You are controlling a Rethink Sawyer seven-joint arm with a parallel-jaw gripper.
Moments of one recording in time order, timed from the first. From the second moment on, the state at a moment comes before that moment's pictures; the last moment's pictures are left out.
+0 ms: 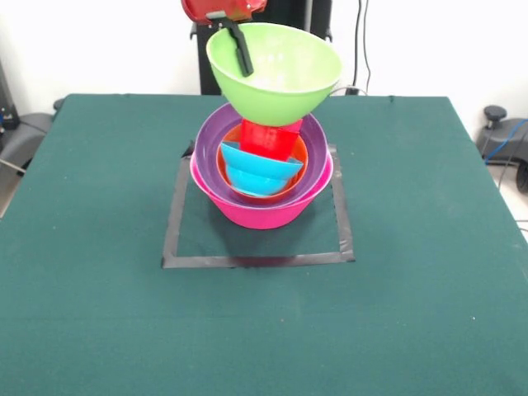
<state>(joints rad) -0.89 -0.97 0.54 2.37 0.40 0.15 1.62</state>
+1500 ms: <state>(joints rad) -0.74 -1.35 0.32 2.06 0.13 1.15 1.75</state>
